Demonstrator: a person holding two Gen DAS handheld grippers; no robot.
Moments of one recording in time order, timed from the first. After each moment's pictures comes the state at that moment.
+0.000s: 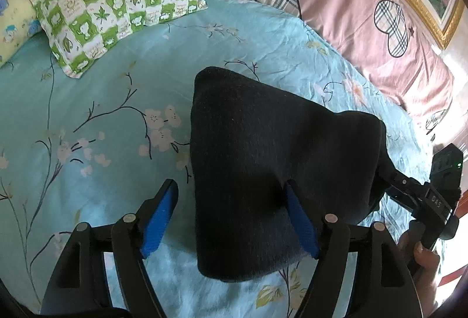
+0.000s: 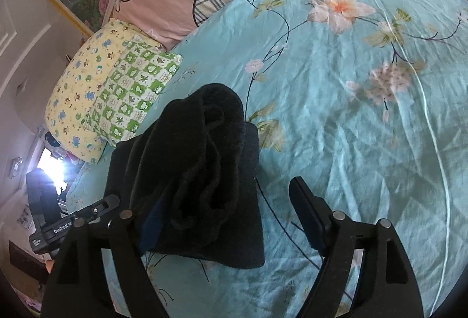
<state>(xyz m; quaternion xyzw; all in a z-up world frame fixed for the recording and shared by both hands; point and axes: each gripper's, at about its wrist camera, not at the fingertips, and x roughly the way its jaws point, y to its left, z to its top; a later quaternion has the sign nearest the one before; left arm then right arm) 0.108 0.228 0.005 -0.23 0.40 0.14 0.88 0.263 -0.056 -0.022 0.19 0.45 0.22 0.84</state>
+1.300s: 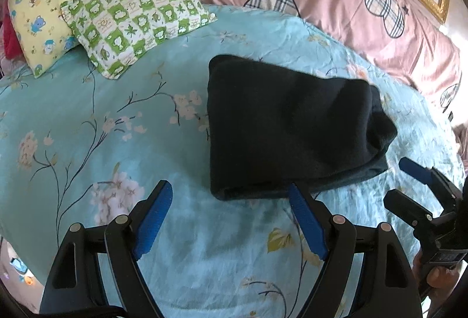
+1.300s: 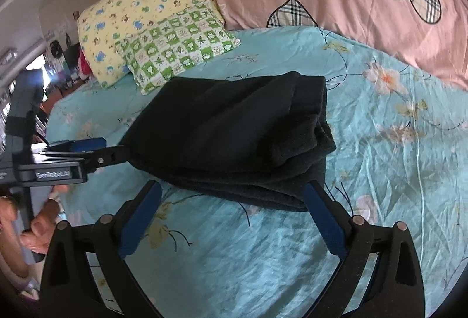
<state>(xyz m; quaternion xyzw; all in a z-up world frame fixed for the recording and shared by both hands) 0.049 0.181 0.011 -0.15 0.39 0.20 0.89 0.169 0.016 0.008 -0.04 0.38 0.26 0.88</state>
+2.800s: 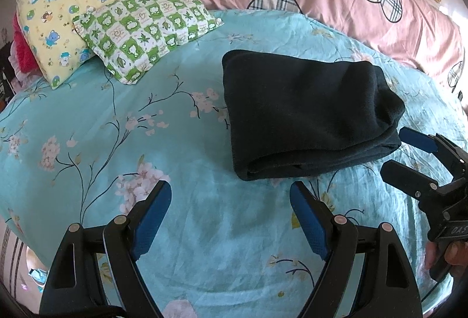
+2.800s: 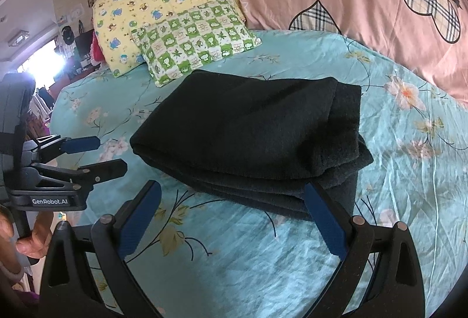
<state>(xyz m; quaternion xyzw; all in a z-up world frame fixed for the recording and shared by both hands) 0.026 0.171 0.008 -0.09 0.39 0.23 0.89 0.165 0.044 0.004 -0.06 0.37 0.29 0.88</state>
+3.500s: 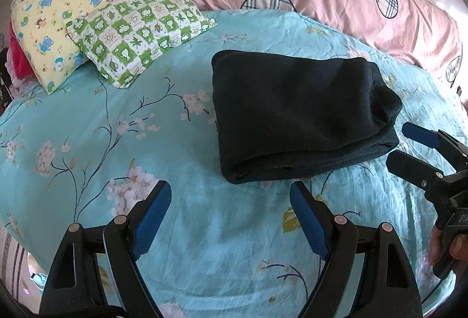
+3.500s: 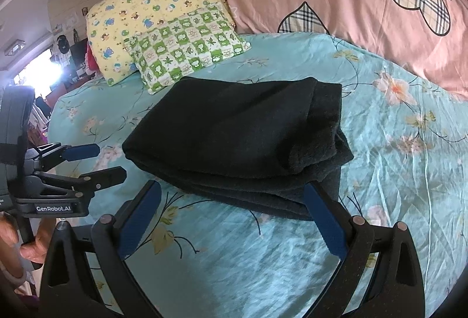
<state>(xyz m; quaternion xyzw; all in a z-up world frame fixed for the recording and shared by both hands) 0.037 0.166 0.006 -0.08 0.39 0.22 0.89 0.170 0.027 0.006 -0.04 0.37 0.28 0.89</state>
